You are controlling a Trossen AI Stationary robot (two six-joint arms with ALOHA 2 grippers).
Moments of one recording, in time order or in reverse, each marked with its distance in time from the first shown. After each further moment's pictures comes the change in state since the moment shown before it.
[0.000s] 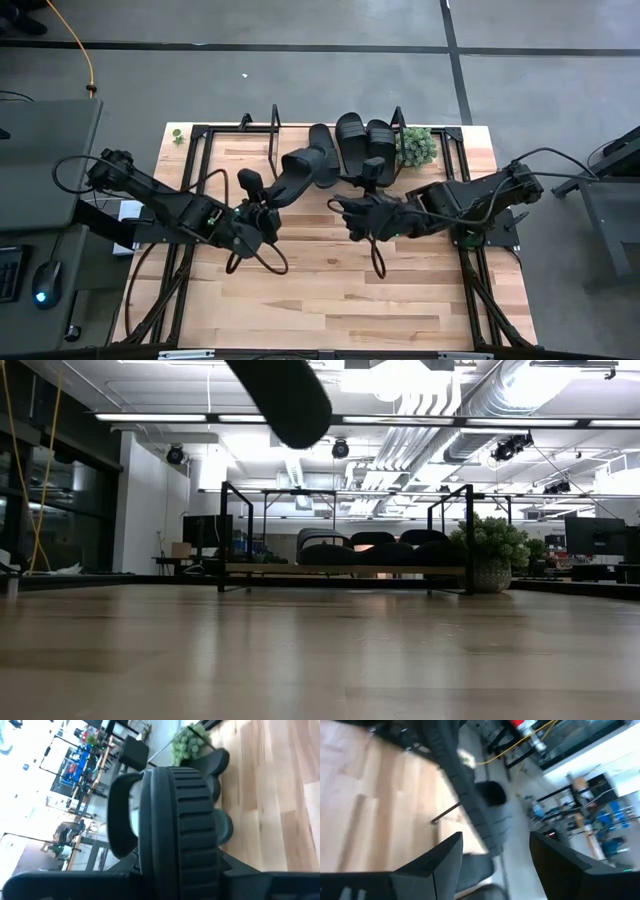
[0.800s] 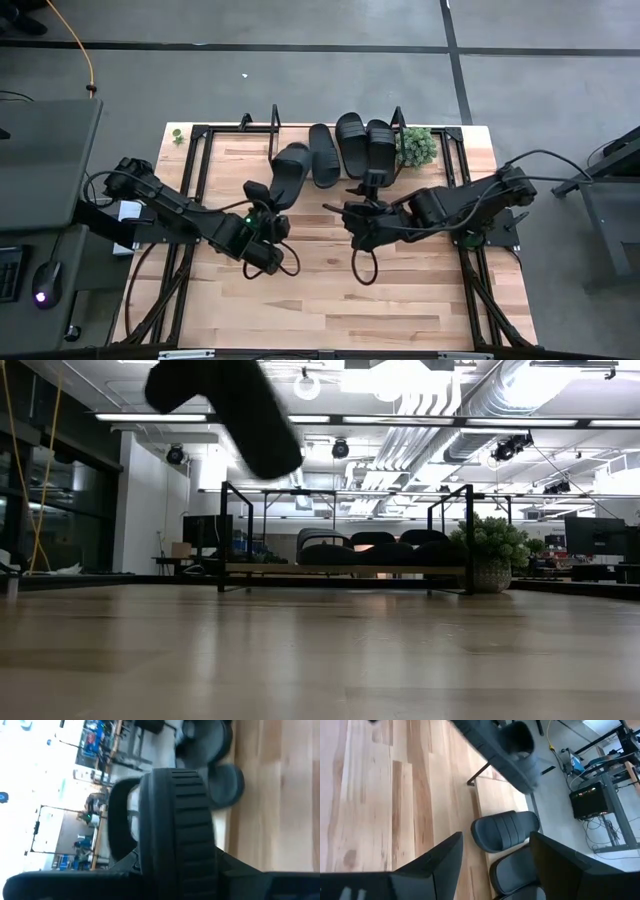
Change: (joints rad) left arm 0.000 0.188 -0.020 -0.297 -0.128 -0.368; right arm -0.004 0.061 0.000 -0.285 -0.121 0.416
